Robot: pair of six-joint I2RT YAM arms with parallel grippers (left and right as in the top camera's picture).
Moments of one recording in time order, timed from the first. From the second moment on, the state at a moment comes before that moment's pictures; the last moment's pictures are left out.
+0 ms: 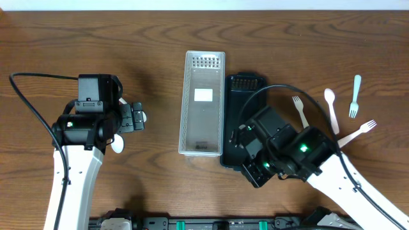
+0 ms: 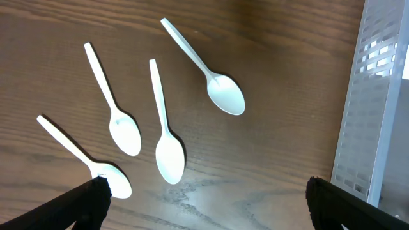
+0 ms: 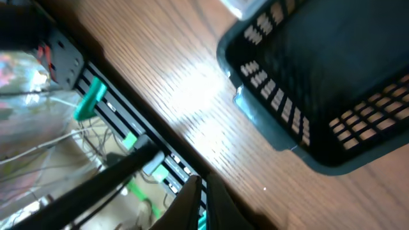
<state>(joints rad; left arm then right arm) -0.02 1.19 1.11 -1.02 -0.08 -0.12 0.72 1.22 1.06 -1.20 -0.34 0.12</state>
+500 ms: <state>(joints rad) -0.02 1.19 1.11 -1.02 -0.08 -0.12 0.72 1.24 0.83 -1.04 -0.38 0.13</state>
